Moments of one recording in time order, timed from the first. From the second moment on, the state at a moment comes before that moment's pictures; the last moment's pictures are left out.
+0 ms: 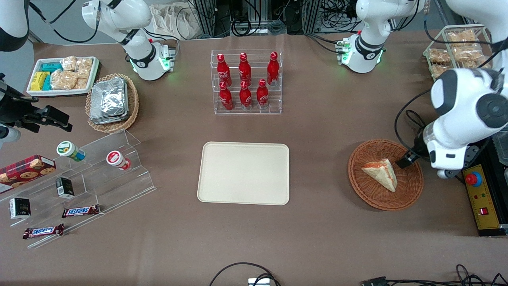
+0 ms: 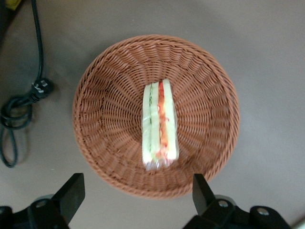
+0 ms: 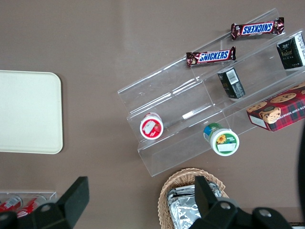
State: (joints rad) arm 0.11 0.21 -0.18 -1.91 0.10 2.05 -0.87
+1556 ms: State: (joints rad) arm 0.10 0.34 -0.19 -1.93 0.13 2.11 -1.04
